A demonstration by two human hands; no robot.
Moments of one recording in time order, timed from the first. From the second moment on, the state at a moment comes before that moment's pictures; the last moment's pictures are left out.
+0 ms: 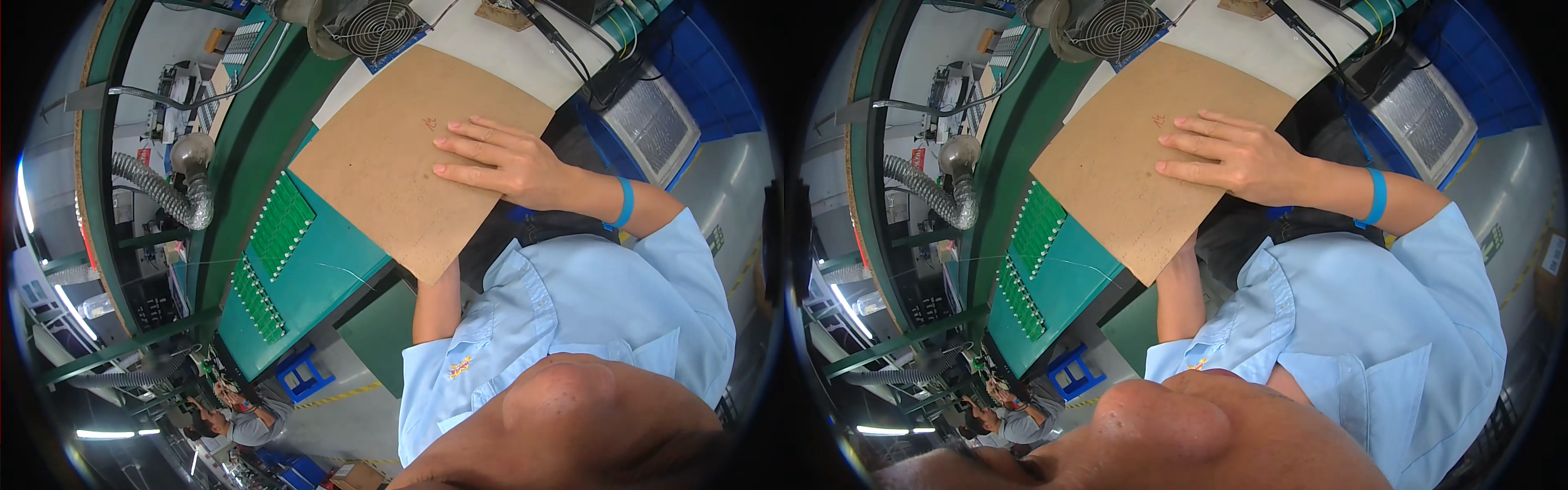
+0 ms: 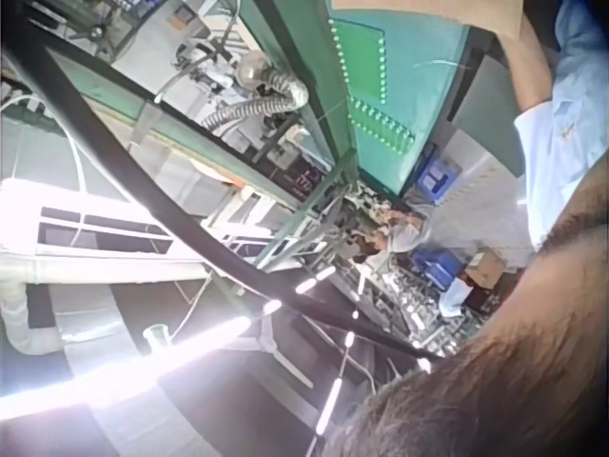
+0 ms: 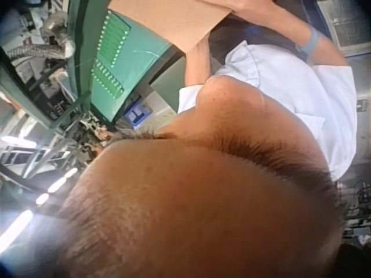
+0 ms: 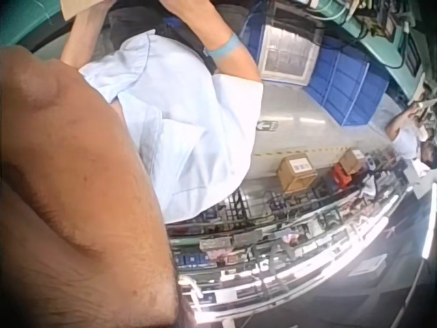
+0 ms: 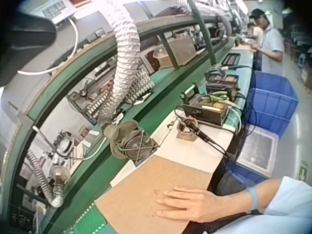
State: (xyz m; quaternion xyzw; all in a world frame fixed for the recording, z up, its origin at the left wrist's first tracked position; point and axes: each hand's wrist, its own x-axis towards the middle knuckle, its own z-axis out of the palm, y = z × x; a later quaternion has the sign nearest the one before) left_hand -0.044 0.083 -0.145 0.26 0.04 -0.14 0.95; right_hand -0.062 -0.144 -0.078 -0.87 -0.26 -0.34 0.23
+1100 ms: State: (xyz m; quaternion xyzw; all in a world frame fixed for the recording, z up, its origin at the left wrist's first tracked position) left_hand -0.045 0.047 -0.035 0.91 -0.37 -0.04 0.18; right_hand -0.119 -0.139 -0.101 -0.38 0.07 0.10 0.92
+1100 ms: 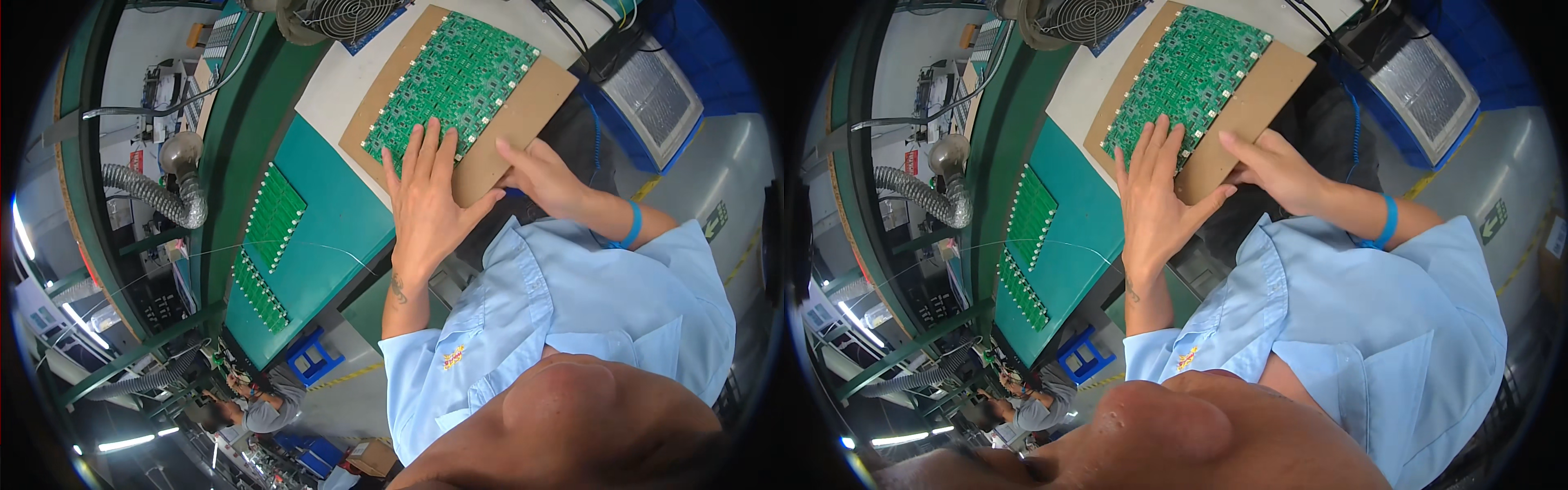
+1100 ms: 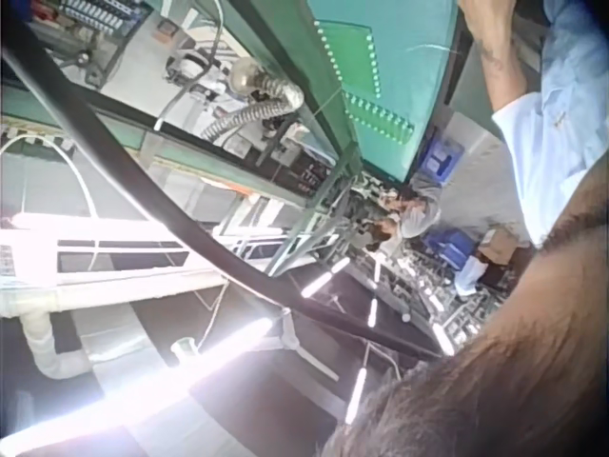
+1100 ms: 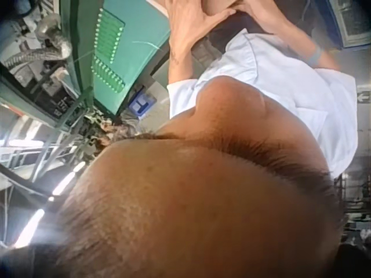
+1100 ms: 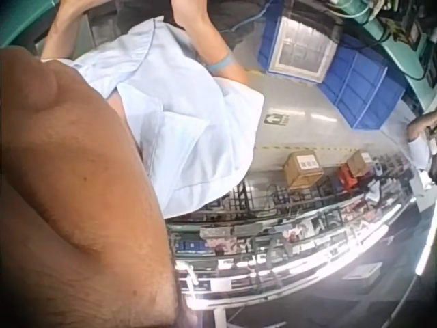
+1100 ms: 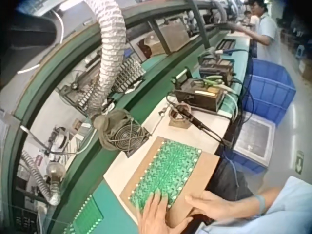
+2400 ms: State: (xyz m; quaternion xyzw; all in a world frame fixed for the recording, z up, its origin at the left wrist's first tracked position) left_hand -0.107 0.203 -0.056 0.98 -0.13 0.12 0.07; right_hand -0.002 -0.239 -0.096 -0.36 0.08 -0.25 0.89
